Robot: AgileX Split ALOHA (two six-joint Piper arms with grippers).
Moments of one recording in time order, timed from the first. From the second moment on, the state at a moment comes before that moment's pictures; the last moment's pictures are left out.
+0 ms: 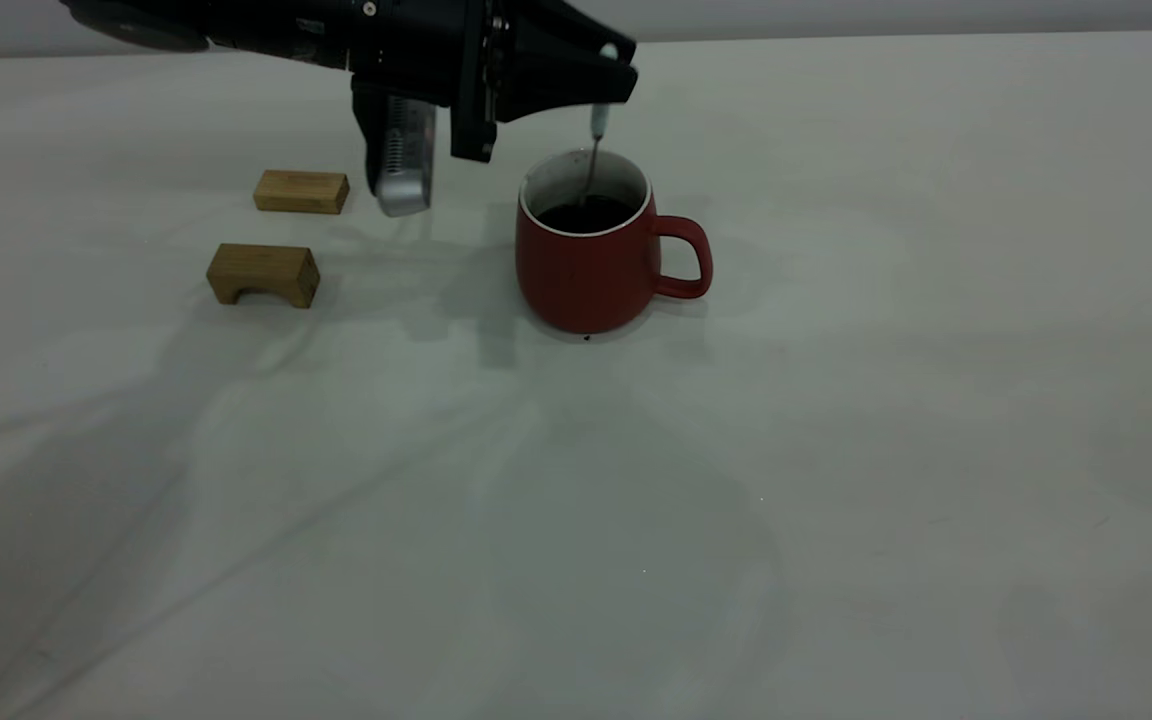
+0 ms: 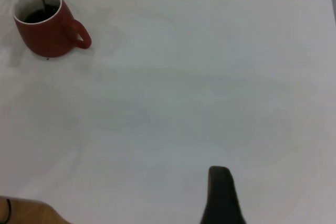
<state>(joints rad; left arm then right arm) -0.22 2.50 -1.55 -1.62 1.00 -0.54 0.05 0.02 -0.47 0.06 1.14 -0.09</state>
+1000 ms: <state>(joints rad) -0.22 2.50 -1.55 -1.54 1.09 -0.72 0.05 0.02 -0.47 0.06 1.14 -0.09</state>
